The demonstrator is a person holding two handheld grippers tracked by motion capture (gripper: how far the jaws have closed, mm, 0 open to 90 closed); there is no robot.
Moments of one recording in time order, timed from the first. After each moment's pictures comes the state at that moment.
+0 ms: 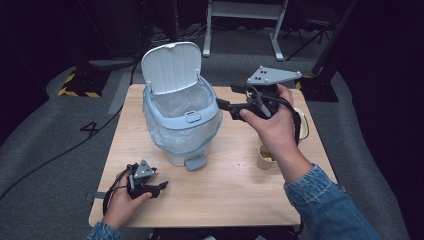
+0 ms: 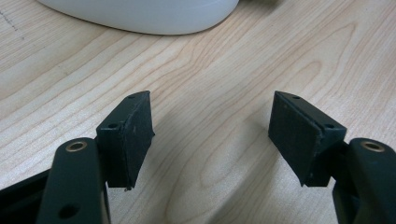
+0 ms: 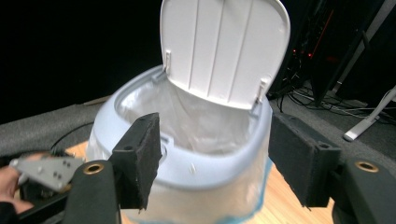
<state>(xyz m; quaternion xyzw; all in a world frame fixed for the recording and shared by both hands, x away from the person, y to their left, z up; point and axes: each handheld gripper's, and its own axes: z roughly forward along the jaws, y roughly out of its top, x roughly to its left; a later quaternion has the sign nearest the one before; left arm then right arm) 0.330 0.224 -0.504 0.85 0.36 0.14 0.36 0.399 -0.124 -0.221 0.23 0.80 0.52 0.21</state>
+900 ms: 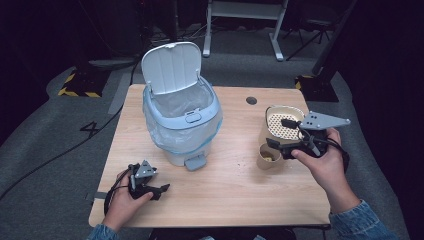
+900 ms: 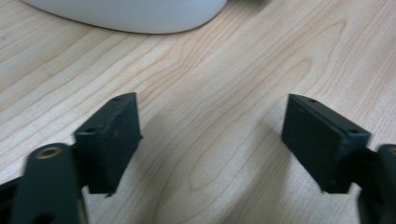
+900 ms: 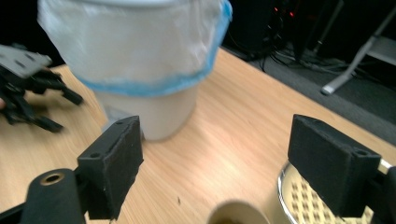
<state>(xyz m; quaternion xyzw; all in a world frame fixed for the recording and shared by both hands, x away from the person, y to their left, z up) 0.331 0.218 -0.504 0.86 0.35 0.13 0.35 0.368 -0.252 -0.306 0.27 0.81 0.47 0.21</state>
